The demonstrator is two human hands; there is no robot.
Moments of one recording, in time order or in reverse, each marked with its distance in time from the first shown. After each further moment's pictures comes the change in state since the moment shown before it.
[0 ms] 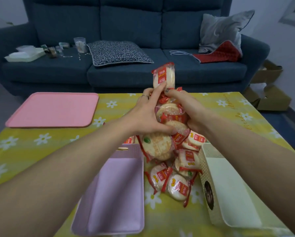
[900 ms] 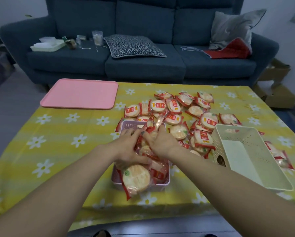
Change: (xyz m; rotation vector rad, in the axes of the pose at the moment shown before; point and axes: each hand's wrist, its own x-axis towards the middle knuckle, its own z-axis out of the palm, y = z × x) left_hand -0.175 -0.100 0.013 0.302 -0.356 -0.308; right_hand -0.116 0.109 0.149 -1.071 0.076 0.170
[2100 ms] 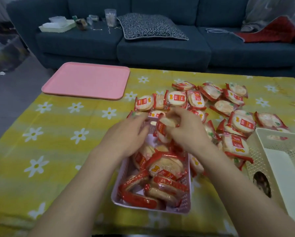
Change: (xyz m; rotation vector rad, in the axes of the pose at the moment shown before) left_hand 0.029 -0.016 -0.010 -0.008 0.422 -0.078; right_hand 0.073 0.017 -0.004 0.201 0.253 -0.406
